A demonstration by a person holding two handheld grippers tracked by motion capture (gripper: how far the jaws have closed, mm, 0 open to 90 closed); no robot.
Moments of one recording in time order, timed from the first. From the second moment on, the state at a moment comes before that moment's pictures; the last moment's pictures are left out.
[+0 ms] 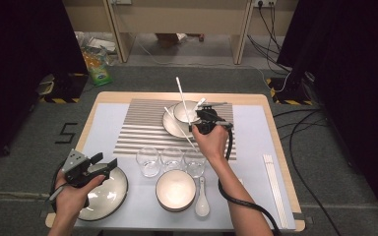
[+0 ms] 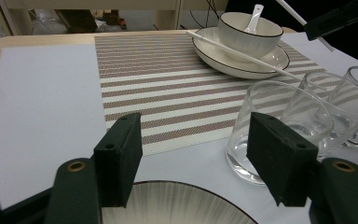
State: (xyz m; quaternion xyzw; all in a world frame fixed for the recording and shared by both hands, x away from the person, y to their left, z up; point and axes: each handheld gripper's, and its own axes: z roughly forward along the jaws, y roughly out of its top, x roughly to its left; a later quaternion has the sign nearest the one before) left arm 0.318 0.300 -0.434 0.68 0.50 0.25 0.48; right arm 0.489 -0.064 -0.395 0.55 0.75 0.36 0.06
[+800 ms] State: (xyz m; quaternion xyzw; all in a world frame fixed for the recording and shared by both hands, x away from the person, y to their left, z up) left arm 0.319 0.300 -0.434 0.68 0.50 0.25 0.48; right arm 0.490 -0.061 -0.396 0.55 0.75 0.36 0.05
